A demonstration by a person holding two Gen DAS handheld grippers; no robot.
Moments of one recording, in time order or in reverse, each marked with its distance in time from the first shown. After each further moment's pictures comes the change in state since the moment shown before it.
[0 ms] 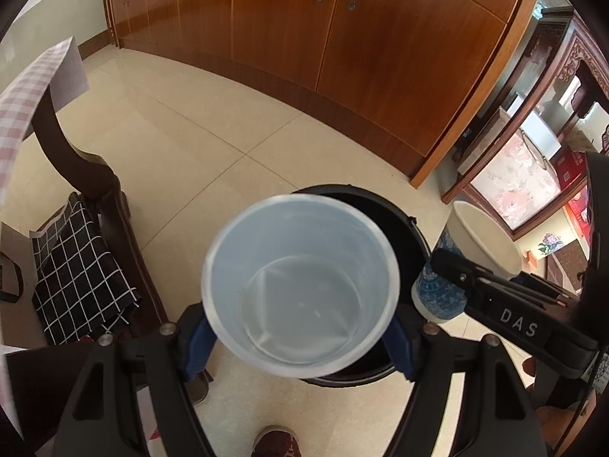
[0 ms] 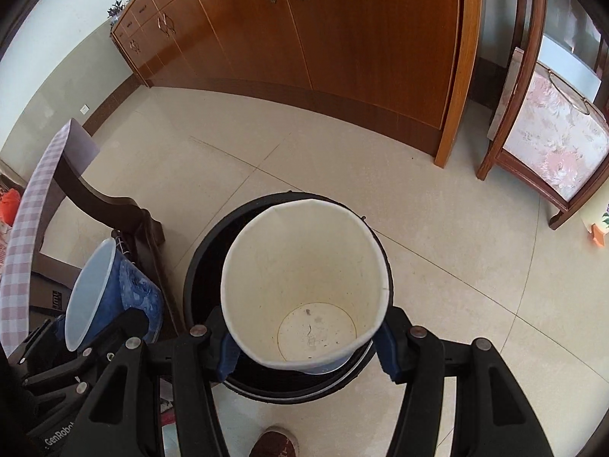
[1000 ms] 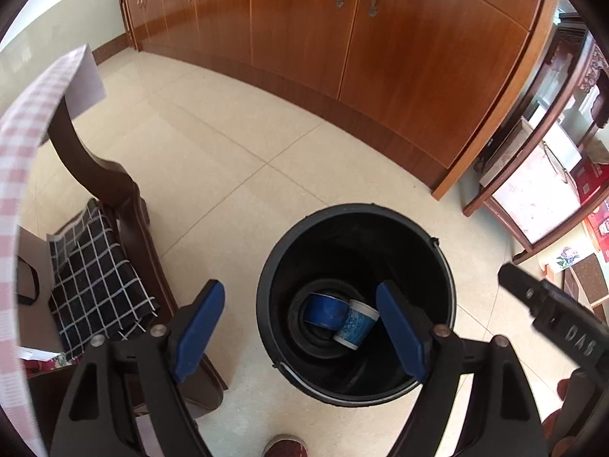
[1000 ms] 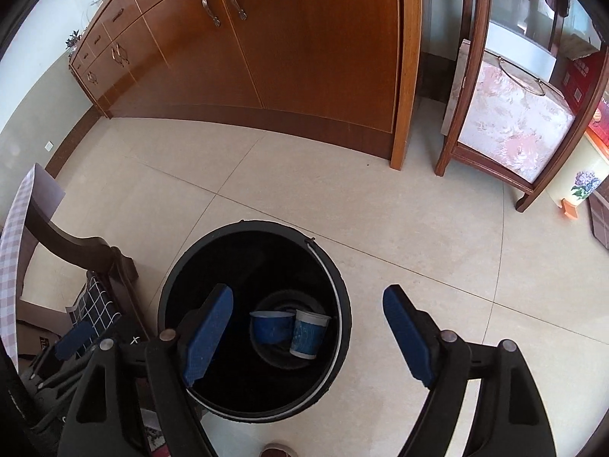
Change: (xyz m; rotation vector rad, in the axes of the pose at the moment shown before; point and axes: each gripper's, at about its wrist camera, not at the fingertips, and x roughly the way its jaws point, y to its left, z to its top) left arm -0.004 -0.005 0.021 -0.007 -0.044 0.096; right arm -0.022 -0.025 0.012 0.128 -0.065 -0.122
